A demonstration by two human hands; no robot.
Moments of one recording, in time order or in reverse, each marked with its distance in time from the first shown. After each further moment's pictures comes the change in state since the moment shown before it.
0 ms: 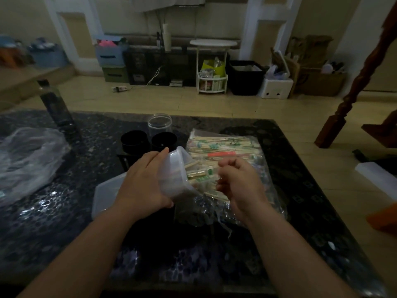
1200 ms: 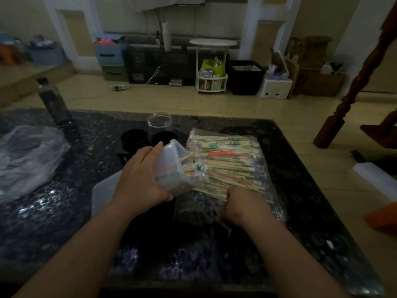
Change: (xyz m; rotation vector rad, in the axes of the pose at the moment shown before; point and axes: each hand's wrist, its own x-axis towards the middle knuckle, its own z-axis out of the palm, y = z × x) left_hand 0.001 0.004 -0.007 -0.065 0.050 -0.078; right_hand 0.007 0.023 -0.025 -1.628 -0.155 0.095
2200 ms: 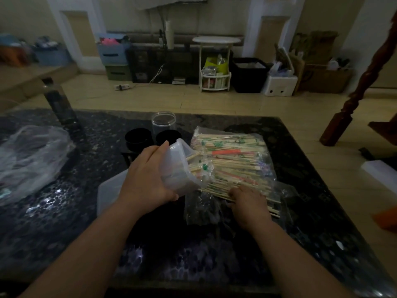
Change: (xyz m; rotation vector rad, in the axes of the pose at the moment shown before) left_hand 0.001 -0.002 0.003 0.004 0.003 0.021; right_hand 0.048 0.027 0.056 -0.024 0.178 -0.119
